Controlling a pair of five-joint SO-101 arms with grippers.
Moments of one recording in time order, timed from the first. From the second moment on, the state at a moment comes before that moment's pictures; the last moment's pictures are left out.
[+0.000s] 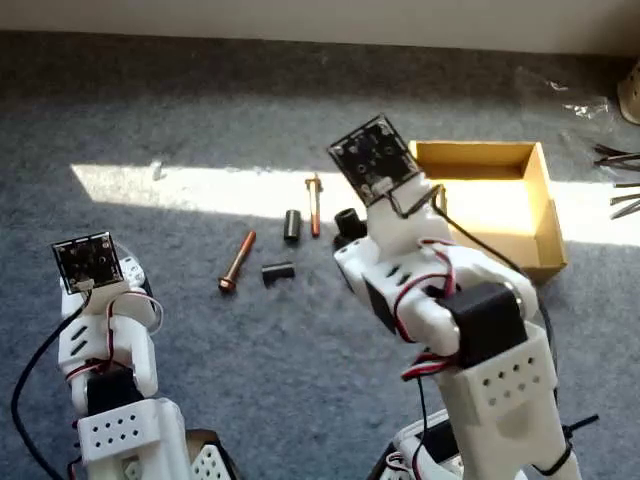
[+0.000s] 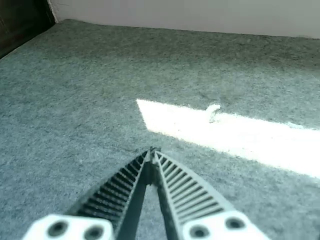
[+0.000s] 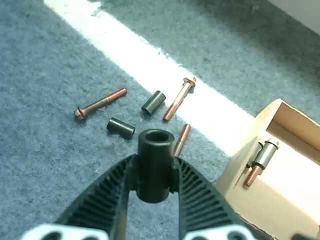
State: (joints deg) left arm -24.0 -85.9 92.8 22.2 -0.2; right arm -30.2 -45.7 14.9 80.8 13.8
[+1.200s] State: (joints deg) left arm -3.6 -85.9 81.5 42.2 -14.9; right arm -22.9 -85.1 79.1 44.9 13.2
